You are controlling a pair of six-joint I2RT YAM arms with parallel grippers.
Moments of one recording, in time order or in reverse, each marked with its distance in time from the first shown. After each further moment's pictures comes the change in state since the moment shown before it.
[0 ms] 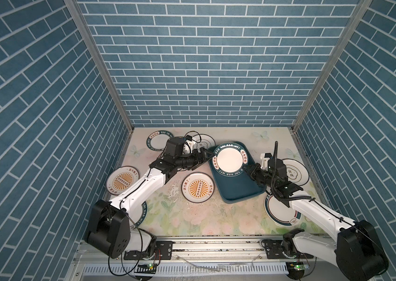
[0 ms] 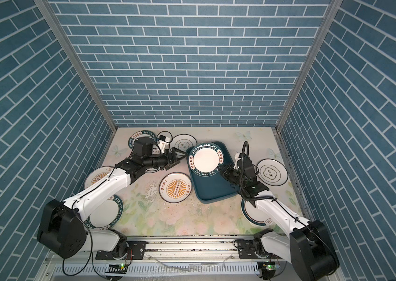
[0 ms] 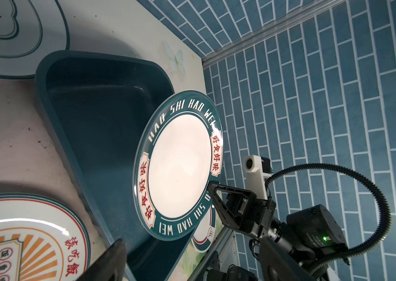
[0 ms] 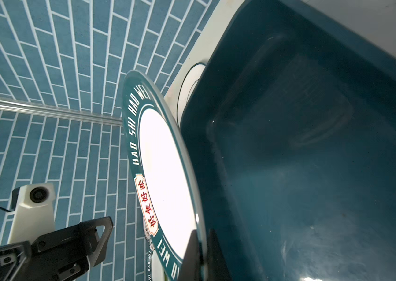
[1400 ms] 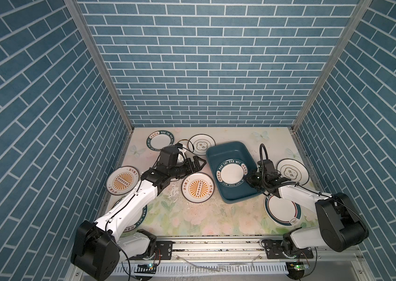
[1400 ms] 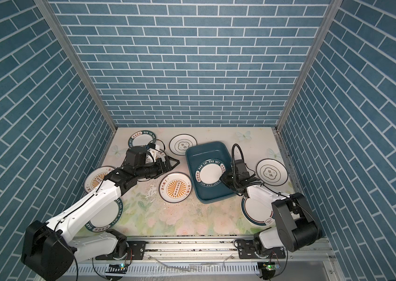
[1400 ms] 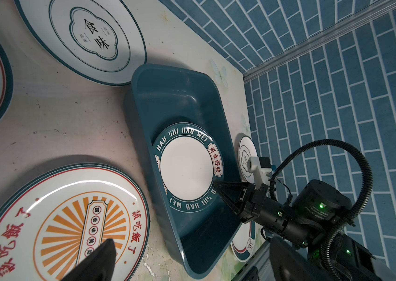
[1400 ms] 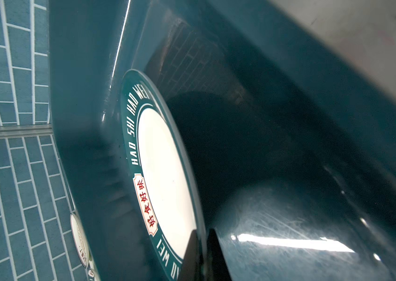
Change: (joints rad) left arm -0.001 -0.190 -0.132 -0.129 -0.212 0.063; right arm -0.011 0.290 0.054 -0.136 0.060 -0.038
